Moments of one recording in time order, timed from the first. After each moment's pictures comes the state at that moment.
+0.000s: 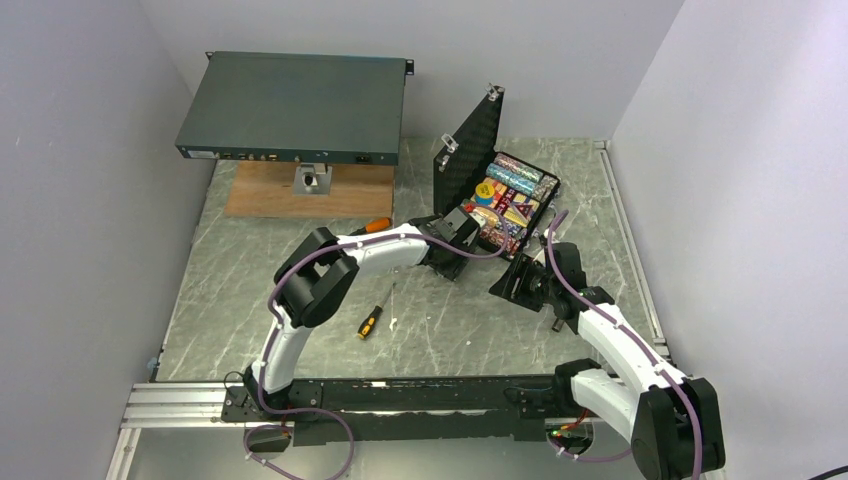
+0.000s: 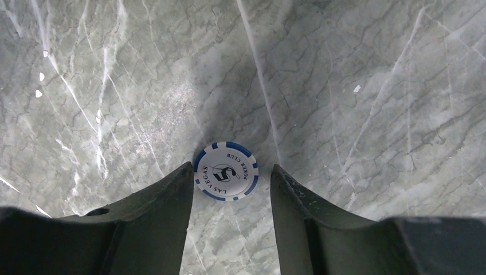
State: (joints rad) left arm -0.91 2.13 1.57 -0.48 -0.15 -0.20; right arm 0.21 0.96 0.44 -0.30 -0.30 0.61
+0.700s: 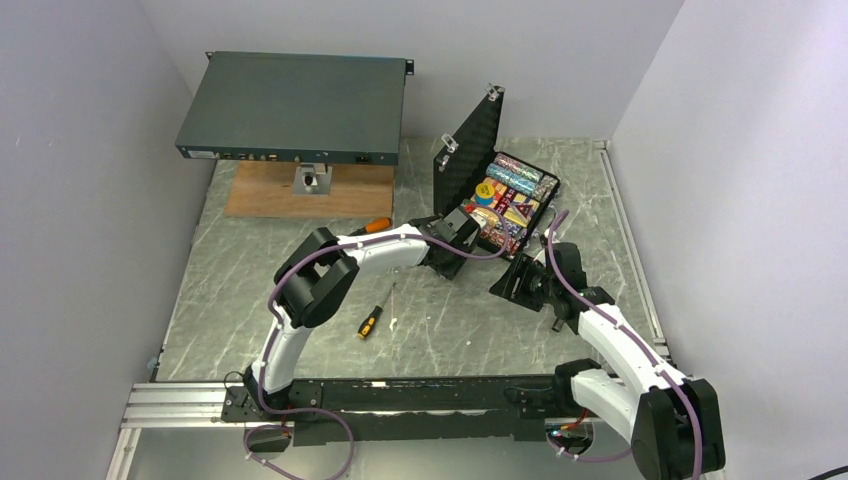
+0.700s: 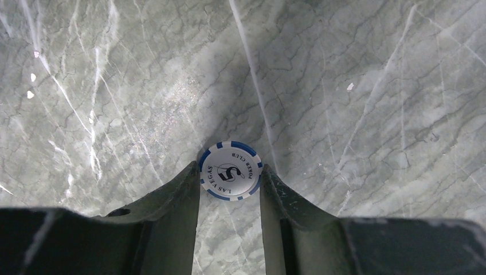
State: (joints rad) left arm -0.90 2.13 1.57 -0.47 -0.14 -0.20; right arm 0.21 0.95 0.44 -0.30 -0.29 0.61
